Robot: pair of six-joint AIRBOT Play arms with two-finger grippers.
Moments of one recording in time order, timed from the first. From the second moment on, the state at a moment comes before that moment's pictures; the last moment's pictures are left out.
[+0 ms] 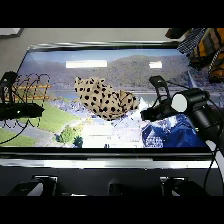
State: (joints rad) left arm 0.10 -0.90 1.00 1.25 -1.14 -1.28; right arm 0.34 -1.09 1.14 -1.50 1.28 1.64
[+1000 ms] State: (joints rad) left arm 0.11 -1.02 1.00 1.13 -1.02 -1.48; right arm 0.34 -1.09 1.14 -1.50 1.28 1.64
